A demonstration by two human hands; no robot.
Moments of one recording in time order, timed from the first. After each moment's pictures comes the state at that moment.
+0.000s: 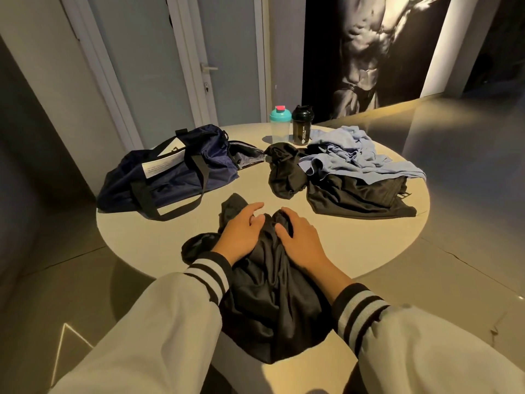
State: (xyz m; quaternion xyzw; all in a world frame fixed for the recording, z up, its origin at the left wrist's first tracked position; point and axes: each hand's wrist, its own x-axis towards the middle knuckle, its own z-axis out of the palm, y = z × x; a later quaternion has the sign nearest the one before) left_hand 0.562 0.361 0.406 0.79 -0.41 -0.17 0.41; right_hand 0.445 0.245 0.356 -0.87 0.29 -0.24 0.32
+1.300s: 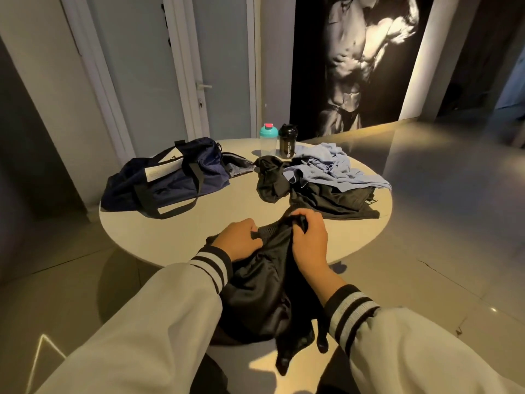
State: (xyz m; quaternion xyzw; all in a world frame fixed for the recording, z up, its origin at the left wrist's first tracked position) left_hand 0.516 0.391 0.433 0.84 -0.48 -0.12 0.22; right_hand 0.373 0.296 0.404 -0.71 0.31 -0.50 0.38
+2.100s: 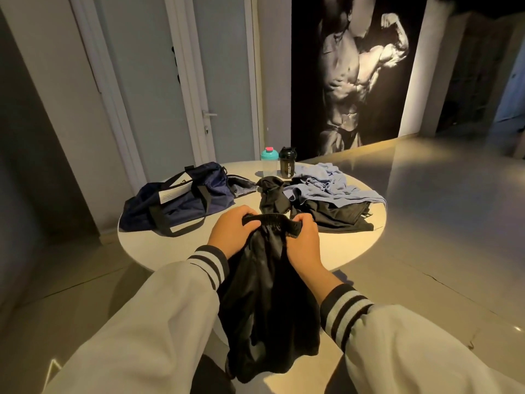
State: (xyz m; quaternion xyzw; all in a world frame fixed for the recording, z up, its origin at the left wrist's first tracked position) left_hand 0.506 0.419 0.493 0.80 -0.49 0.02 0.36; right_hand 0.369 0.312 0.442 -0.71 0.34 -0.44 0.43
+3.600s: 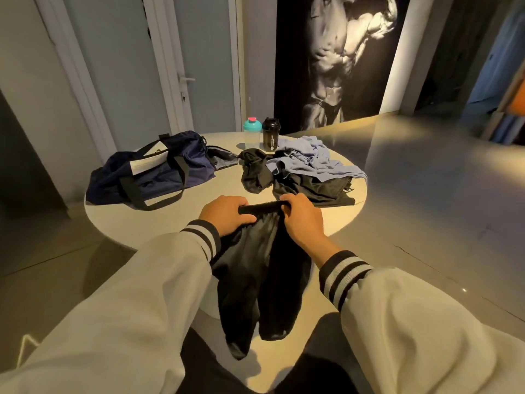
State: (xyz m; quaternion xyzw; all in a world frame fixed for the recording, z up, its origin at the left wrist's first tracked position) left_hand 0.515 0.394 0.466 0.82 -0.54 -0.05 0.17; right_hand 0.346 0.275 0.438 -0.88 0.38 -0.27 0.14
